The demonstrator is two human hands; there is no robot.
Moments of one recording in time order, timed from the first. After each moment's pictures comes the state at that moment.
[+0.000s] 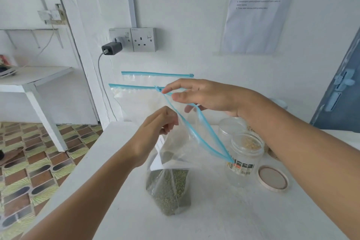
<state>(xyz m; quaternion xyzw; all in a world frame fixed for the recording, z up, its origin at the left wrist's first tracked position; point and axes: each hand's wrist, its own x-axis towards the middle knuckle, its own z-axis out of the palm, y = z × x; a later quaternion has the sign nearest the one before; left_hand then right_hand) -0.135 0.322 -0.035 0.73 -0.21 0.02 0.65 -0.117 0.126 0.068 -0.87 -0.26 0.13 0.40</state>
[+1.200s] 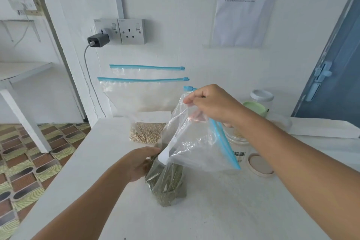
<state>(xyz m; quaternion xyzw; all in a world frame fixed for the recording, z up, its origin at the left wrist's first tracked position) -0.086 0.357 -0.167 0.61 0.14 -0.27 0.73 -0.116 0.113 0.010 -0.89 -0.07 -0.05 0.44</state>
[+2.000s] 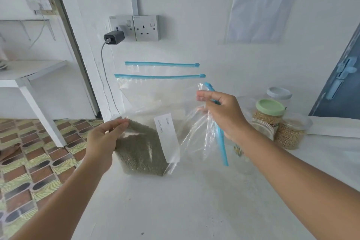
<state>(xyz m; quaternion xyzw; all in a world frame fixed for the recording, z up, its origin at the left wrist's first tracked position) -0.107 0.450 -0.114 0.65 0.10 0.17 0.74 -0.107 0.137 -0.040 -0.76 -0.06 -0.13 0.64</state>
